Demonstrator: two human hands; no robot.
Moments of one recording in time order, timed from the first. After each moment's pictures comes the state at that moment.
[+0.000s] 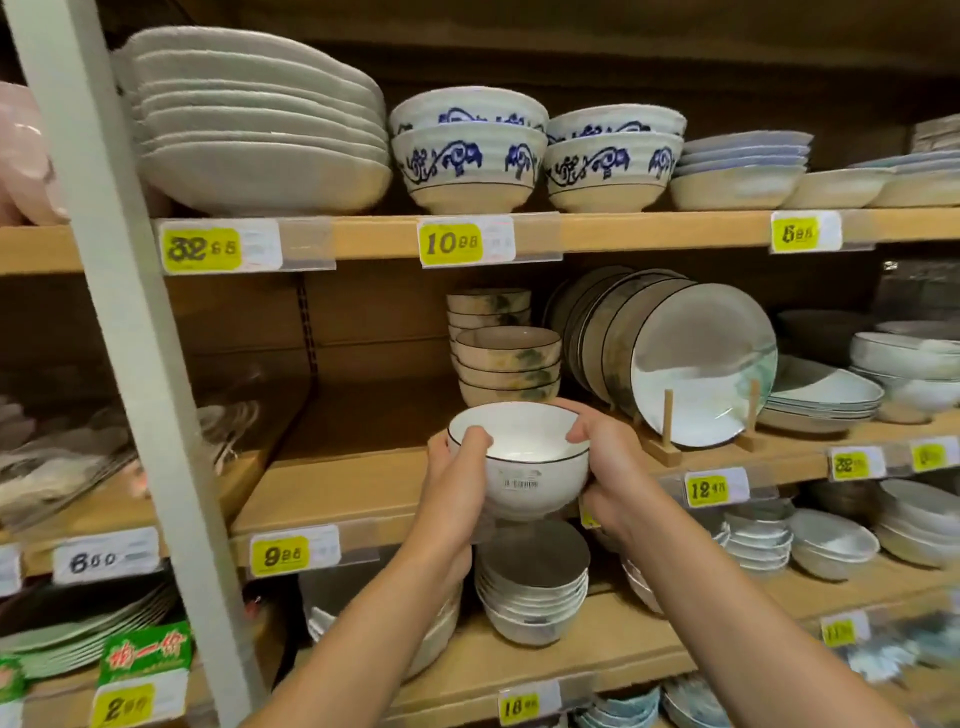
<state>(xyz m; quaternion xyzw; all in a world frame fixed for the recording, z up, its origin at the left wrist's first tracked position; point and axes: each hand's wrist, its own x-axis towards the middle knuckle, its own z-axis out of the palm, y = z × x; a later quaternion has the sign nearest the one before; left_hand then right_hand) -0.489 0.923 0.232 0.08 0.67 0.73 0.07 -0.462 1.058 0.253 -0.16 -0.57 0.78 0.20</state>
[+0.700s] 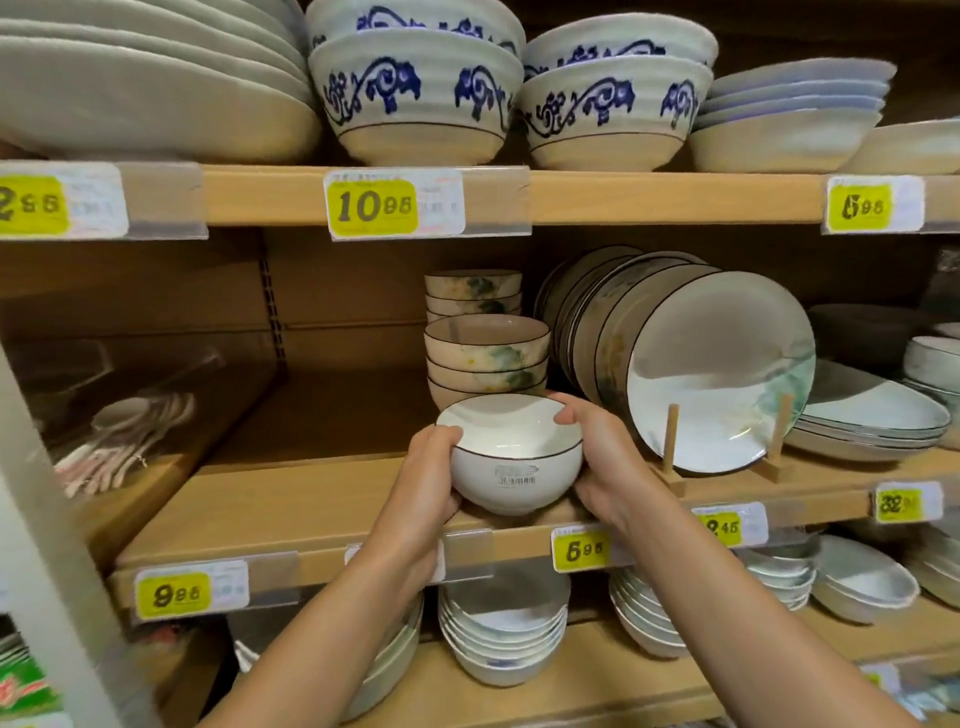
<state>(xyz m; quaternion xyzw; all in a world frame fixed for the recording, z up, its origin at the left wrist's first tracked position) -0.538 0.965 0.226 0.08 0.63 0.77 0.09 -0.532 1.129 0.240 -0.13 -0.58 0.79 0.15</state>
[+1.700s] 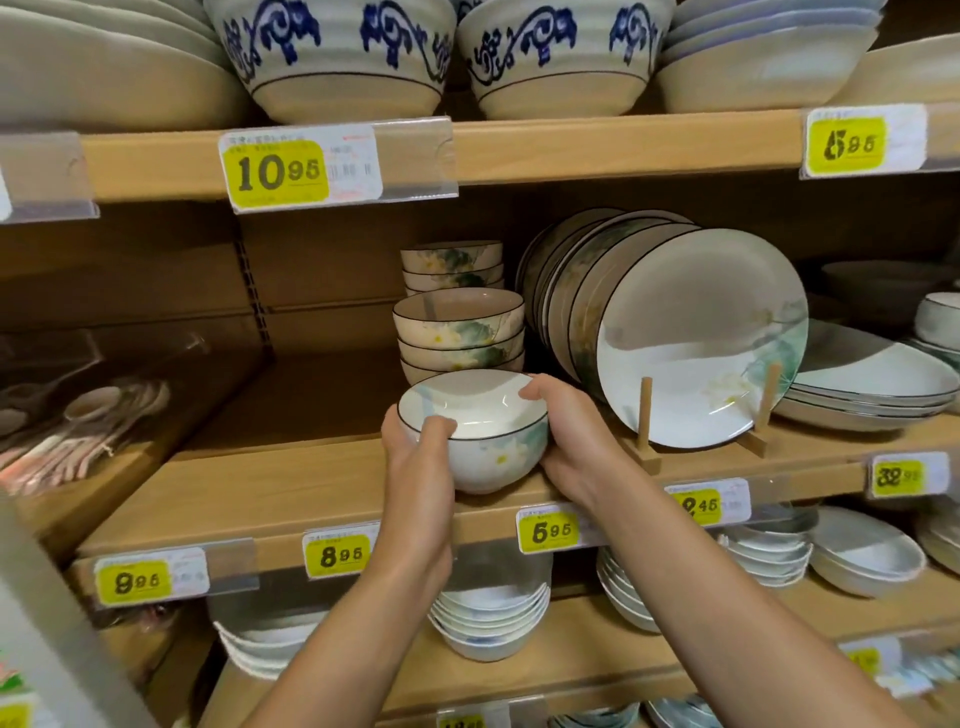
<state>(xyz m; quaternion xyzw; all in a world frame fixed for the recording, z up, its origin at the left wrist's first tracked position) -0.522 1.005 0.216 0.05 0.62 0.78 -0.04 -0.538 1.137 0.234 -0.11 -0.55 0.82 0.10</state>
